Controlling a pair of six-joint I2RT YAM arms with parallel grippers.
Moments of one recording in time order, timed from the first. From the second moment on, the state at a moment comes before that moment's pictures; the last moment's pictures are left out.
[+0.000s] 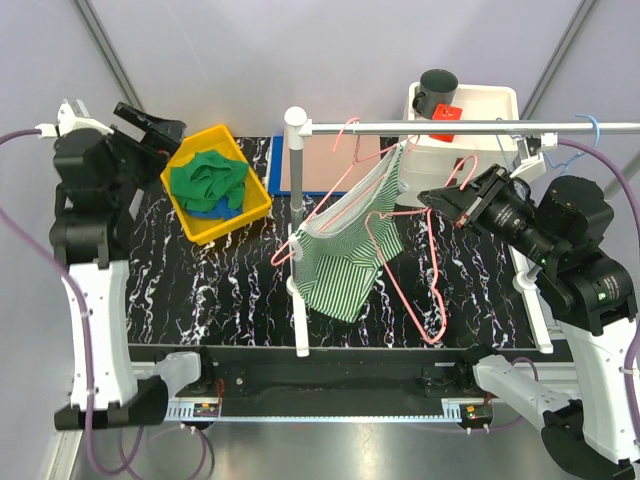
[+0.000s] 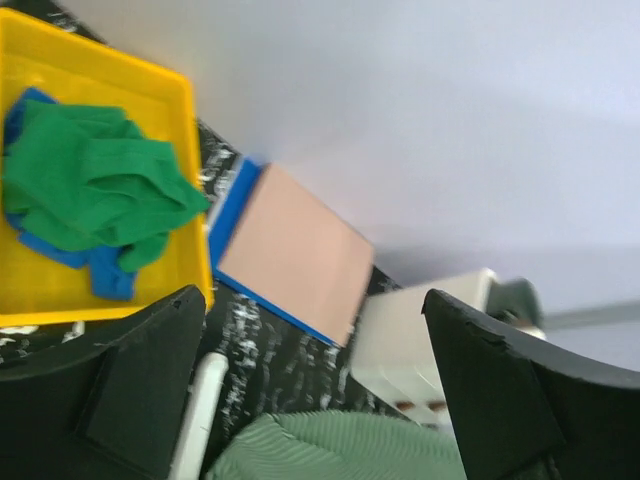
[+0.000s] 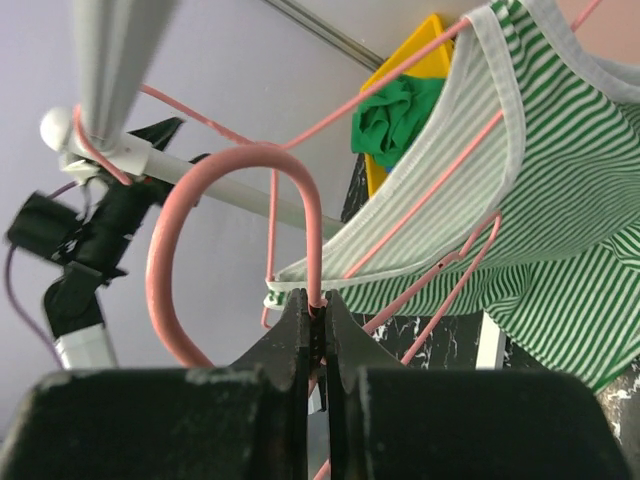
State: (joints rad) left arm 0.08 1.16 1.67 -0.74 0.02 -0.81; right arm 0.36 0.92 1.59 -0.78 -0.31 0.91
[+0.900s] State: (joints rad) left arm -1.41 1.48 2.18 -0.80 -0.19 -0.47; right arm 0.36 0.88 1.48 -1.06 0.02 0.86
